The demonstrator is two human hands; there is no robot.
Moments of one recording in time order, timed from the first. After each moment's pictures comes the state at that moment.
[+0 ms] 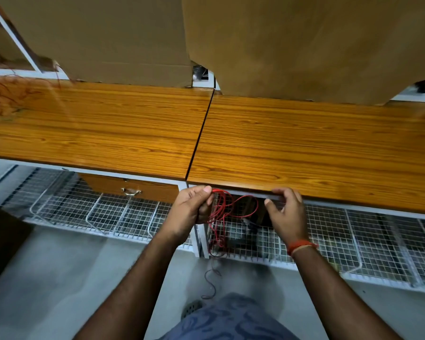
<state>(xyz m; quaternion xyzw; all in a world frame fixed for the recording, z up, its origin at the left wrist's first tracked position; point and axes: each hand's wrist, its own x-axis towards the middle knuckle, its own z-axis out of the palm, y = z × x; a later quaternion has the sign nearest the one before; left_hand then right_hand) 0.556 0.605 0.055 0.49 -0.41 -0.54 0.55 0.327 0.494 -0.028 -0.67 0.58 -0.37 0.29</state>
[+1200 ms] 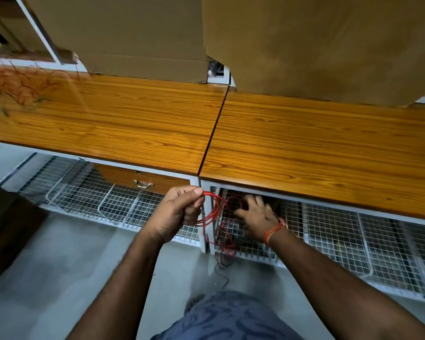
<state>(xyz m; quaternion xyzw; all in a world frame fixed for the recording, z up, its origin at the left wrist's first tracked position) 0.600 0.633 0.053 0.46 -0.39 -0.58 0.55 0.398 0.490 -0.063 -0.90 0.39 0.15 0.13</state>
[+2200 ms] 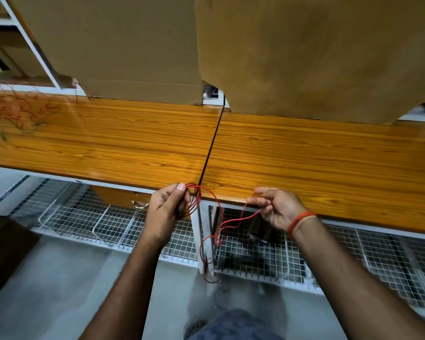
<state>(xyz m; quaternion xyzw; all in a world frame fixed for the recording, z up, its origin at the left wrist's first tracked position) 0.611 0.615 0.078 0.54 -0.41 -0.36 0.64 0.389 0.455 0.053 -0.31 0.51 -0.28 0.75</state>
